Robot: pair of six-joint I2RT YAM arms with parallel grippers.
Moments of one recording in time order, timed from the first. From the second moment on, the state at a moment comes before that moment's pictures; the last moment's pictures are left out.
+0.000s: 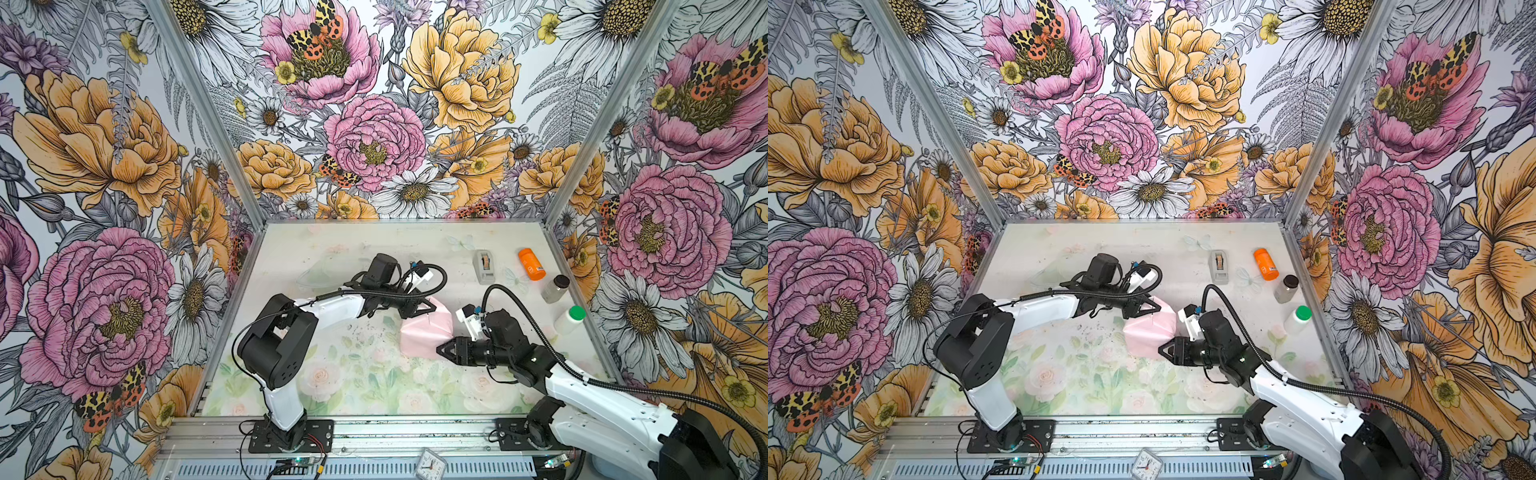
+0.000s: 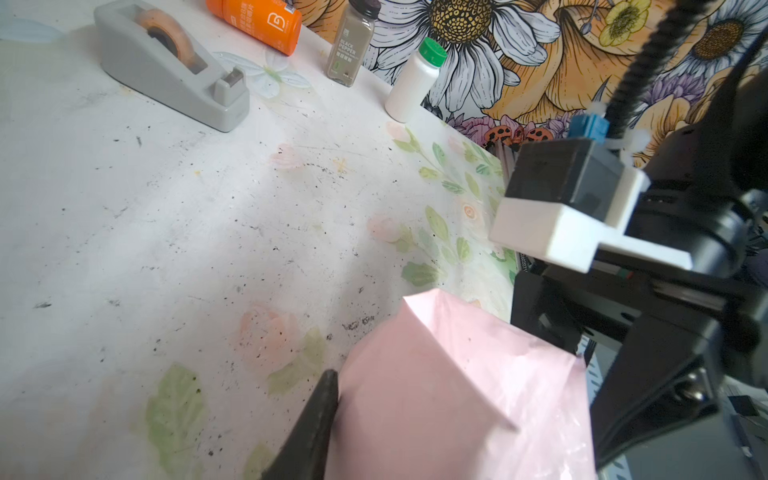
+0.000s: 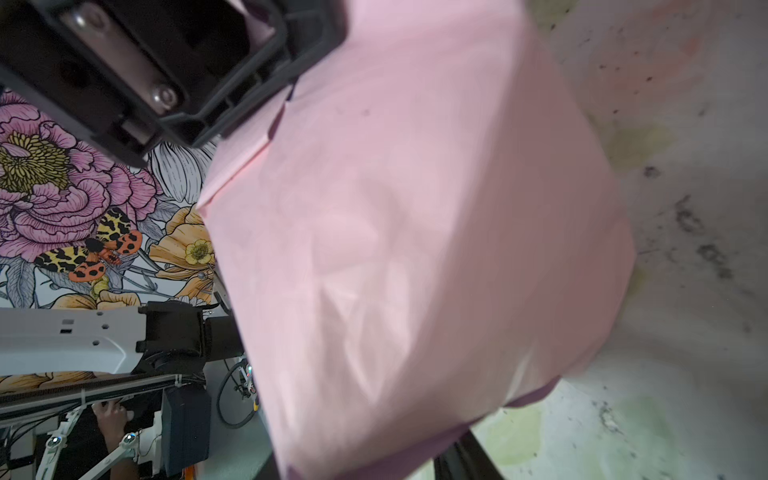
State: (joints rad) left arm -0.61 1.75 1.05 0.04 0.80 0.04; right arm 0.62 0.95 0.40 -0.15 -0.47 0.76
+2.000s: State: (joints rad) left arm -0.73 1.47 0.76 0.22 -0.01 -0.21; right arm 0.65 1.27 0.75 -0.13 -0.19 0.98
